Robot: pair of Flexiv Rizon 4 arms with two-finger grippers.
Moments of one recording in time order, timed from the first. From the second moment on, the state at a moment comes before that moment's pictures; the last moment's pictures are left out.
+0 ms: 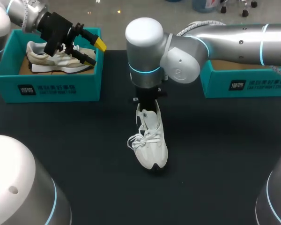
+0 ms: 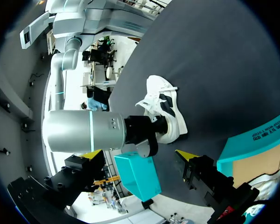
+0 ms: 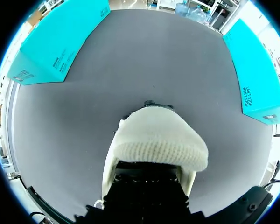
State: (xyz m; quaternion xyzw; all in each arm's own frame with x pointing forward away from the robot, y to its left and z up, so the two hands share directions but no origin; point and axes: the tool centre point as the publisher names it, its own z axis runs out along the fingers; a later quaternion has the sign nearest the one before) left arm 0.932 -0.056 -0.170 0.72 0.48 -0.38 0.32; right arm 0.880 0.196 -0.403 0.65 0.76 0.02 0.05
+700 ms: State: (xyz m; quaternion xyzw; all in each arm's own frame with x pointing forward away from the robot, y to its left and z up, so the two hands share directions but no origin) left arm 0.932 -0.056 -0.170 0.72 0.48 -0.38 0.32; right arm 0.856 0.188 -0.352 0.65 0.76 -0.03 -0.02
